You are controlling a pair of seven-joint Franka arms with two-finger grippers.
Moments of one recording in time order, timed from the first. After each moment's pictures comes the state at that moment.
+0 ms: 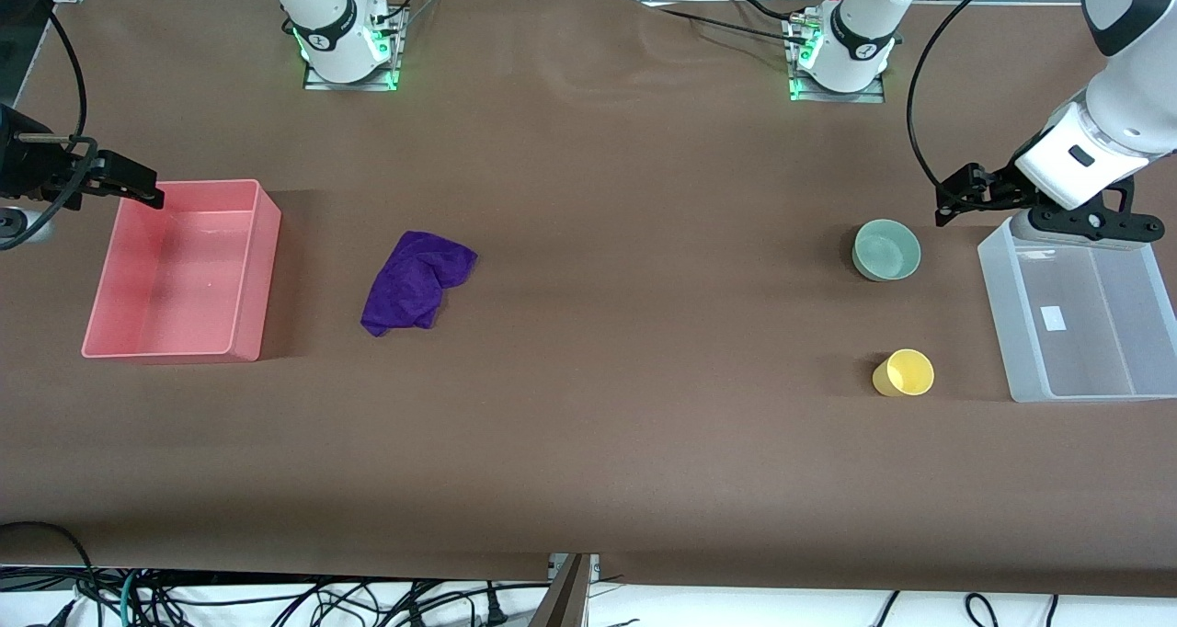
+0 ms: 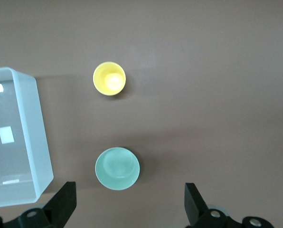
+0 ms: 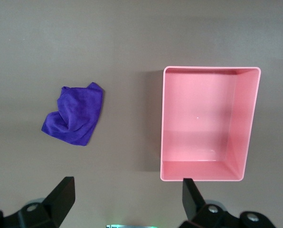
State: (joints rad) left arm -0.05 -0.03 -0.01 -1.81 -0.02 1.76 0.03; right arm -0.01 0.15 0.02 -1.41 -0.01 1.45 -0.03
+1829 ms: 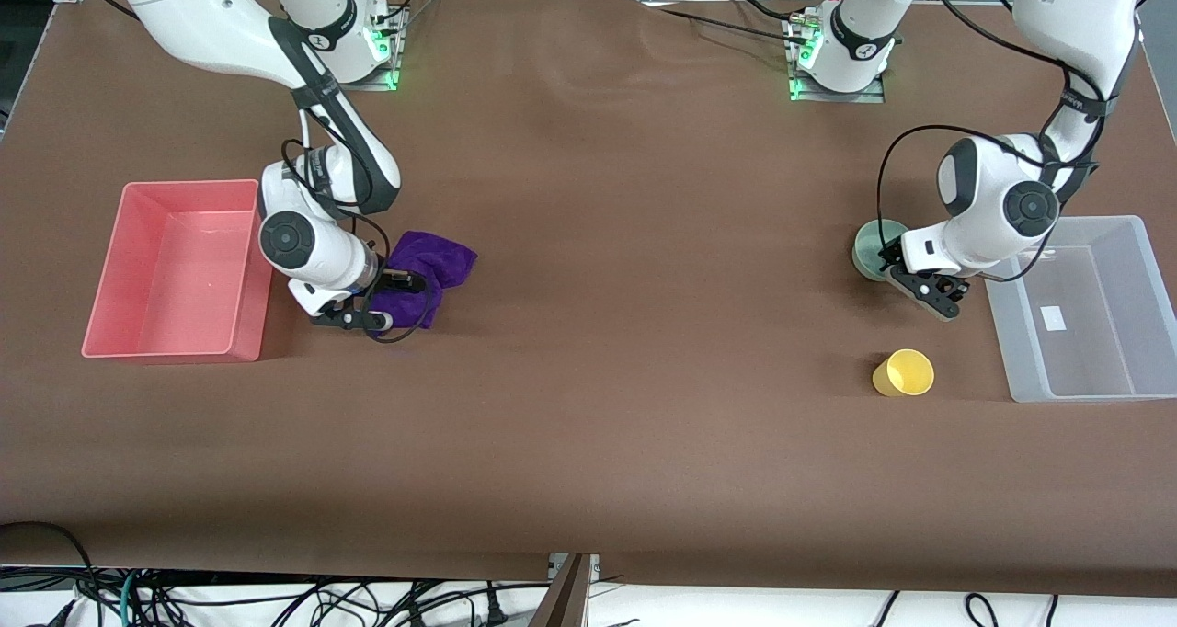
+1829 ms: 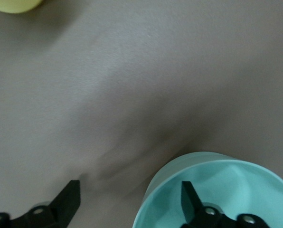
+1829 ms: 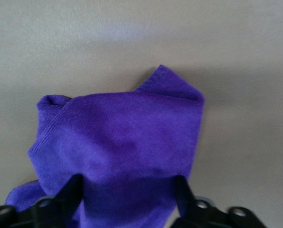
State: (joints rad) left arm 0.11 0.36 0.00 -2.33 0.07 2.62 0.77; right arm 0.14 0.50 0.16 -2.06 -0.01 2.42 0.35
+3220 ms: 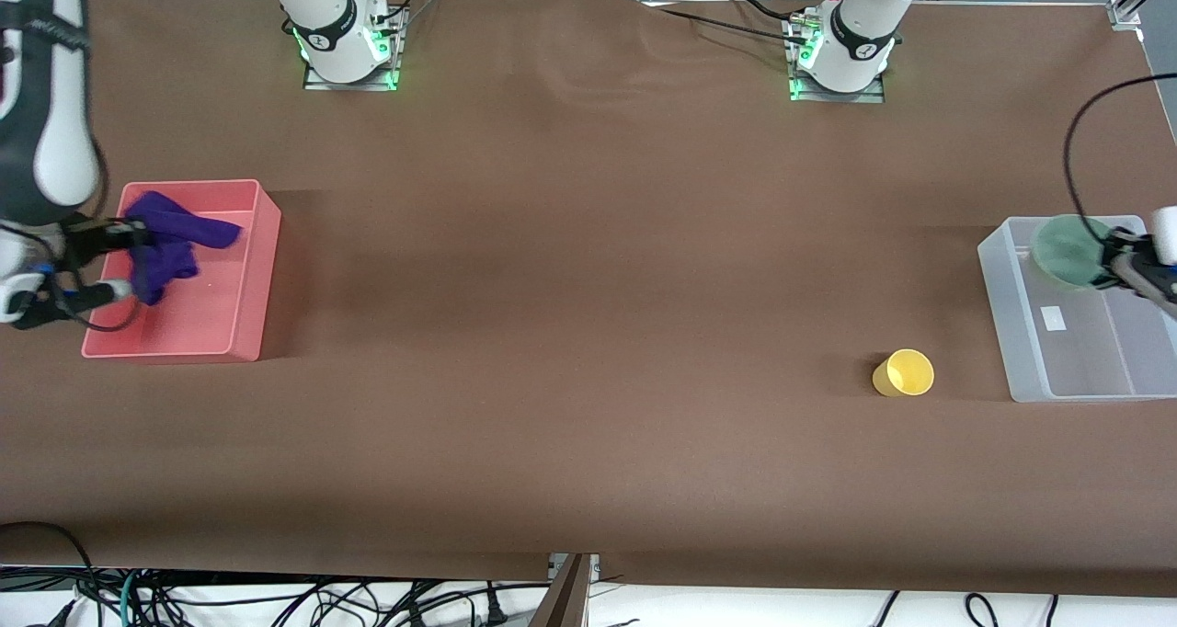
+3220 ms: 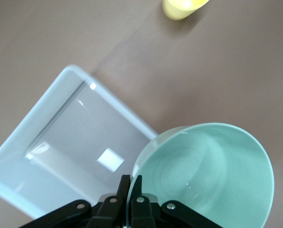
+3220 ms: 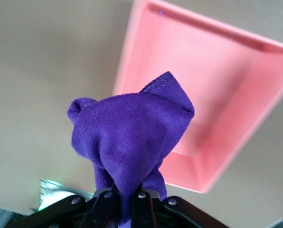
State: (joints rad) left arm 0.39 0.33 0.01 -1.68 0.07 1.94 1.16; right arm 0.06 0.39 -0.31 -1.52 -0.05 1.49 -0.59
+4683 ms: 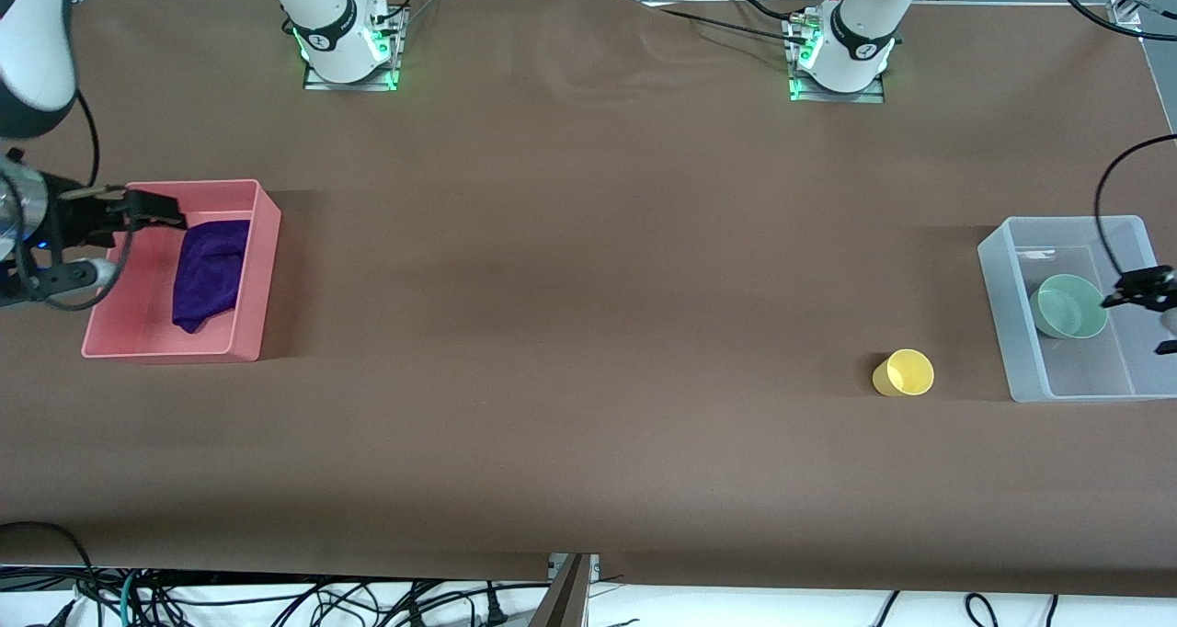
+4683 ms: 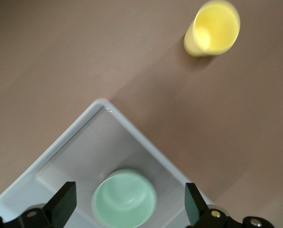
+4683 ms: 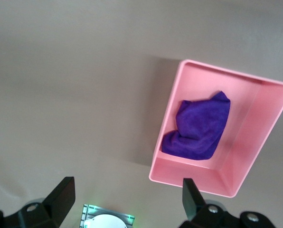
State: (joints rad) left arm 0.39 0.54 -0.10 -1.36 0.04 1.78 0.98; right arm 0.08 0.27 -0.07 -1.36 -0.01 1.40 -0.26
